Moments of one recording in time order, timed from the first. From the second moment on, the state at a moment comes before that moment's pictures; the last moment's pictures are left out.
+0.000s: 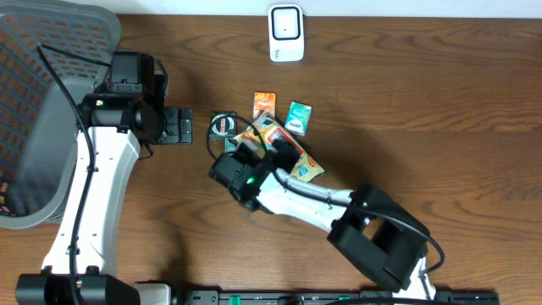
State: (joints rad) left arm -0.02 1.50 1.37 -1.07 -0.05 -0.04; right arm 0.97 2.06 1.33 -0.65 0.77 -0.03
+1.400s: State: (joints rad) left arm -0.02 1.50 1.37 -1.07 -0.05 -0.04; right arm 0.20 1.74 1.48 -0.60 -0.84 0.06
